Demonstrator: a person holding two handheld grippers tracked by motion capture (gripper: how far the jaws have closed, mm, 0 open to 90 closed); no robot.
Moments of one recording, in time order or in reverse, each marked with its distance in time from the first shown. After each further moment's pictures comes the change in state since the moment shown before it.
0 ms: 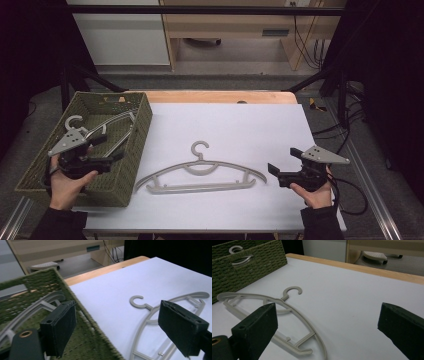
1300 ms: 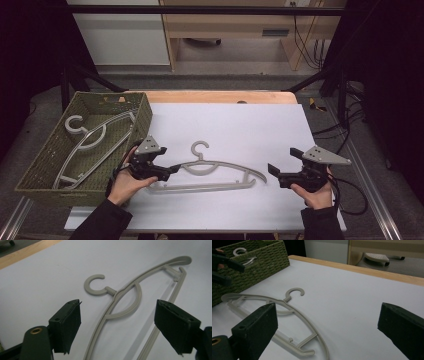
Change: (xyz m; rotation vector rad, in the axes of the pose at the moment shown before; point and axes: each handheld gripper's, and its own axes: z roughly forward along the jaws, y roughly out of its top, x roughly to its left) left arm -0.080 -0.003 0.113 0.263 -0.167 0.119; right arm 0.001 0.001 -0.002 -0.009 0.021 -0.003
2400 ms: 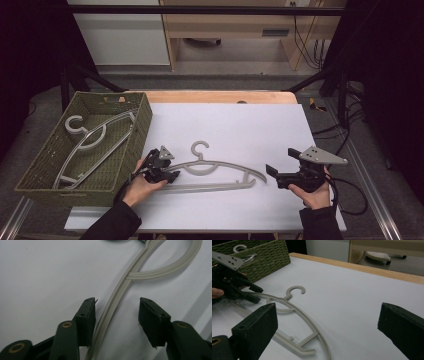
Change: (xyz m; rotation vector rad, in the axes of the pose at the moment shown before) left arm 0.007 -0.038 0.064 0.251 0.110 -0.032; right arm 0.002 -0.001 0.004 0.014 0.001 -0.013
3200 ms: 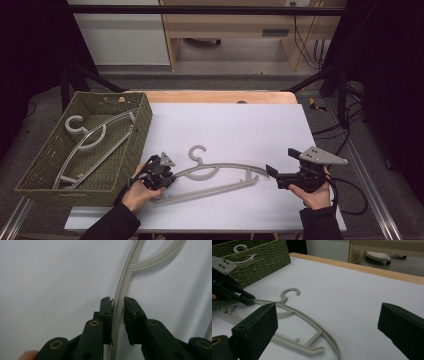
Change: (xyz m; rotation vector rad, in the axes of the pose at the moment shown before) left arm -0.018 -0.006 -0.015 0.097 -0.046 0.036; right arm 0.001 0.000 -0.001 -0.002 0.000 0.004
